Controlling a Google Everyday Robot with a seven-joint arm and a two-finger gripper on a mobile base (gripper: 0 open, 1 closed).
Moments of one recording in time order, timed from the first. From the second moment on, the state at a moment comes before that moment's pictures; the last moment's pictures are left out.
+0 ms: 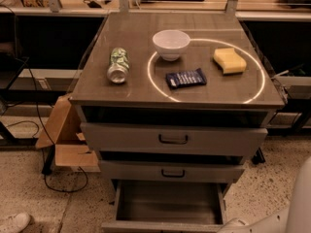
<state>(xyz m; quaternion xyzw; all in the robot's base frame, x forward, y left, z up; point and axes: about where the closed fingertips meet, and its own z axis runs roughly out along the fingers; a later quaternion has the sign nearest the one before) 0.220 -0.139 0.300 0.17 -0.96 -0.19 0.08</state>
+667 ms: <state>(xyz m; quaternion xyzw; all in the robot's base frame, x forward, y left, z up) 0.230 -0.107 0.255 0.09 -0.96 -0.27 0.06</state>
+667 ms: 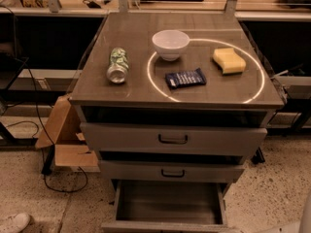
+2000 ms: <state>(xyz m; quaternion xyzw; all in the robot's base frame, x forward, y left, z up) 0.274 -0.130 0.223 0.04 -0.97 -0.24 0.01</state>
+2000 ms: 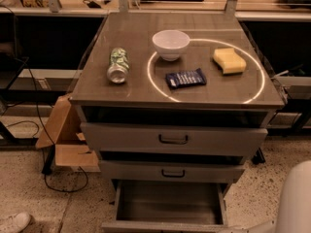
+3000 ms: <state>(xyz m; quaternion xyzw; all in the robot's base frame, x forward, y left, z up) 0.325 -0.170 0.214 -0.01 -0.98 -0.18 -0.05</state>
